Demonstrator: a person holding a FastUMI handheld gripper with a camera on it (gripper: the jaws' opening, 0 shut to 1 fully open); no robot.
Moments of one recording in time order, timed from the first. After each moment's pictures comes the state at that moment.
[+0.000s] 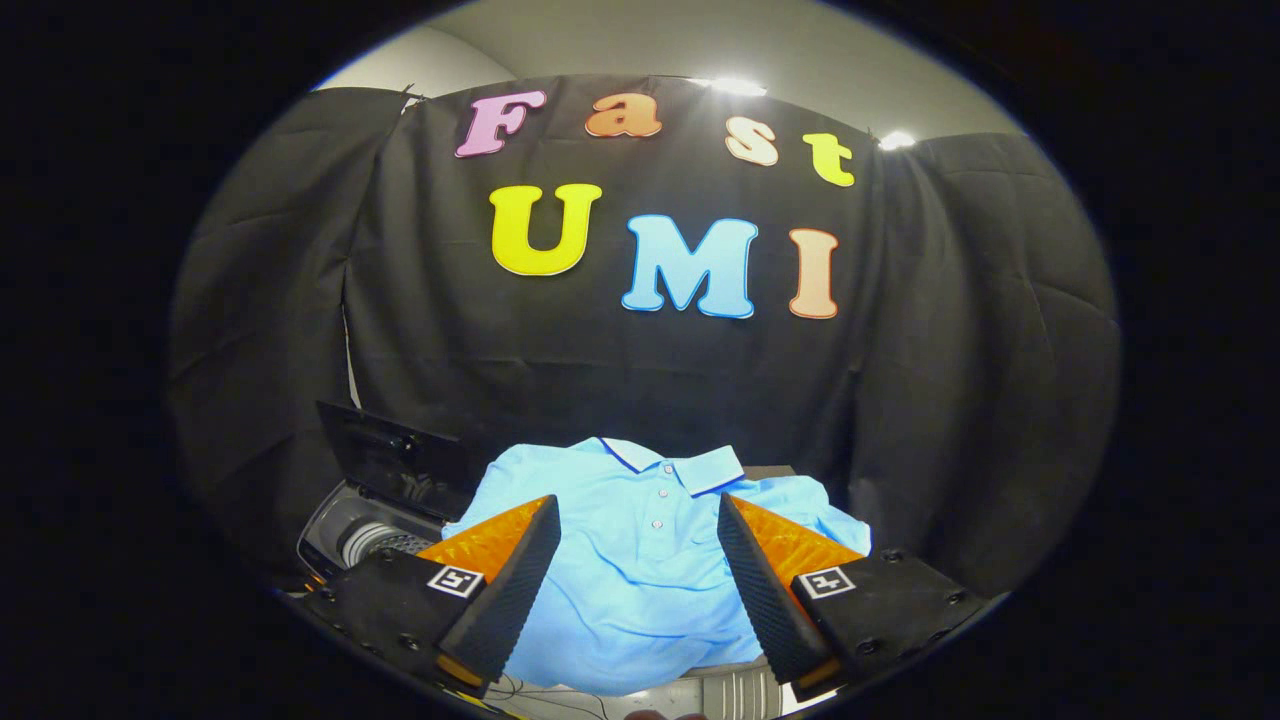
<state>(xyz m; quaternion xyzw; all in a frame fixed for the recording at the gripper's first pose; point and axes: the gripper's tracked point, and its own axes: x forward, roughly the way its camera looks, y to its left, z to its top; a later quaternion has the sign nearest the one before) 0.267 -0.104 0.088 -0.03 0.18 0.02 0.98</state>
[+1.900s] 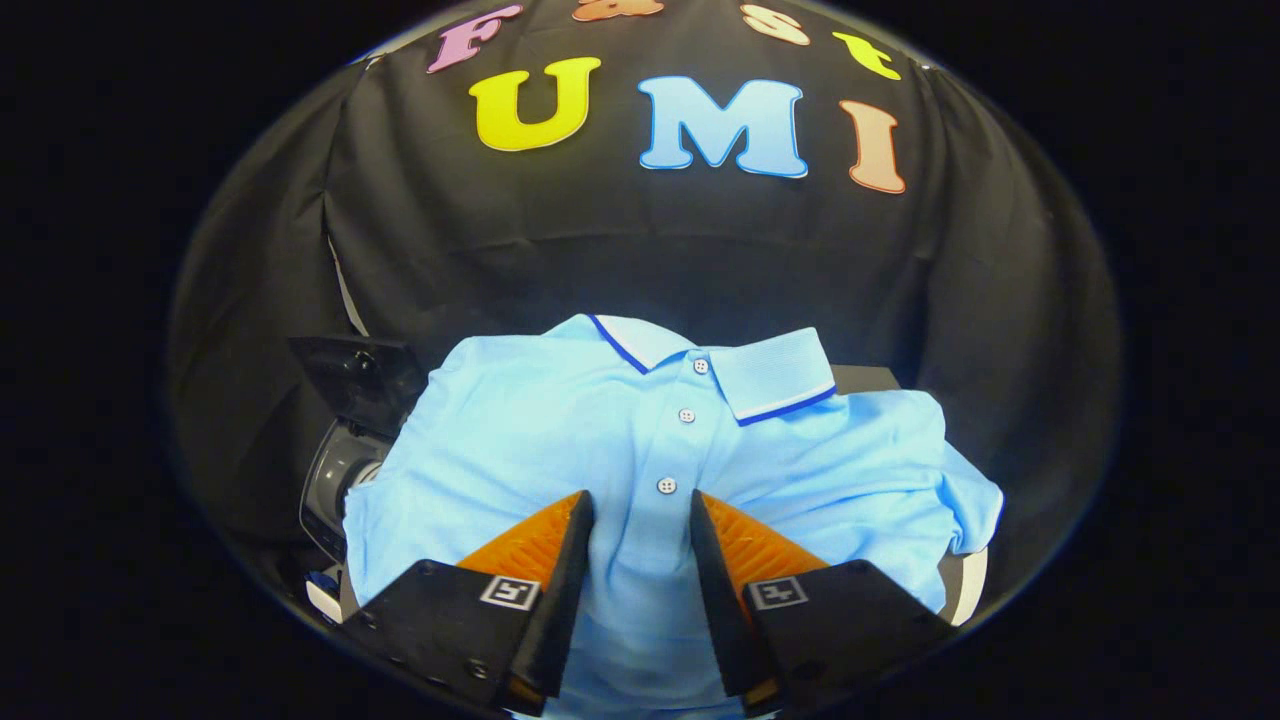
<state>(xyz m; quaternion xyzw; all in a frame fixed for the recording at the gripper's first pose) 0.339 -0.098 -0.036 0.00 0.37 0.08 0.93</state>
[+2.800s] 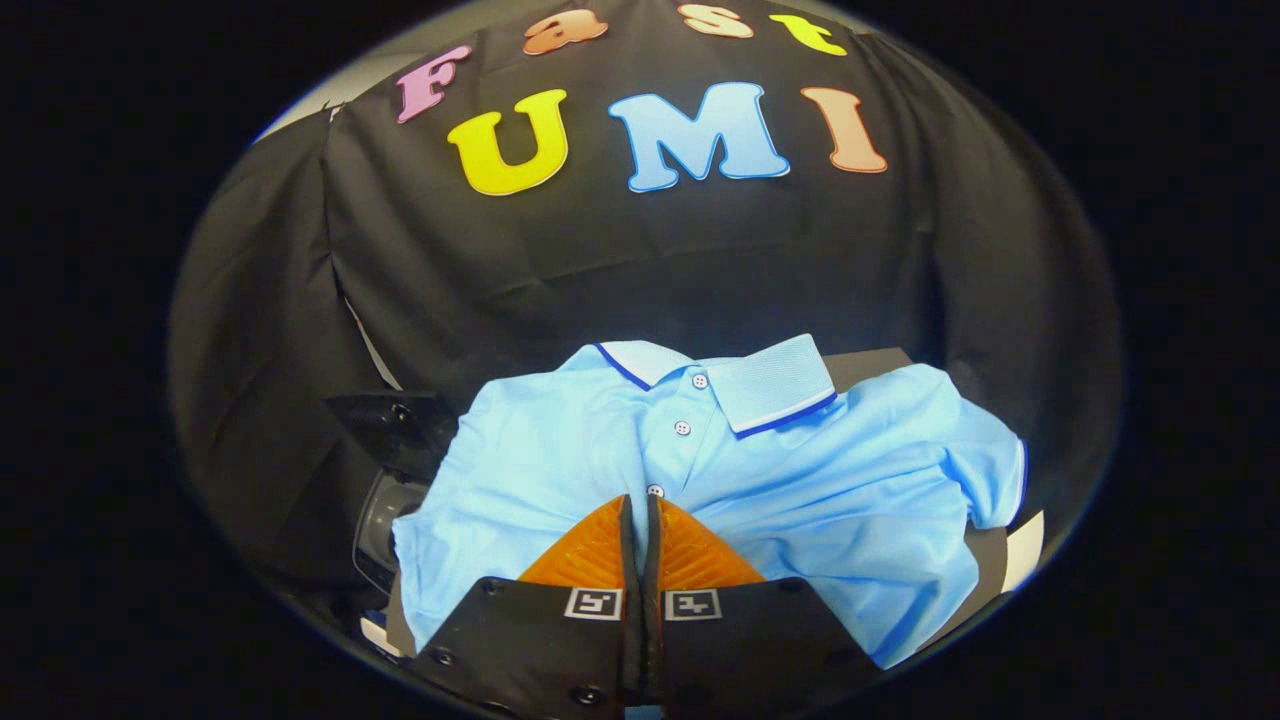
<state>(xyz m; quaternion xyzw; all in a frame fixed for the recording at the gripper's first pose) 0.333 -0.093 -0.012 0.14 0.32 0.11 0.93</state>
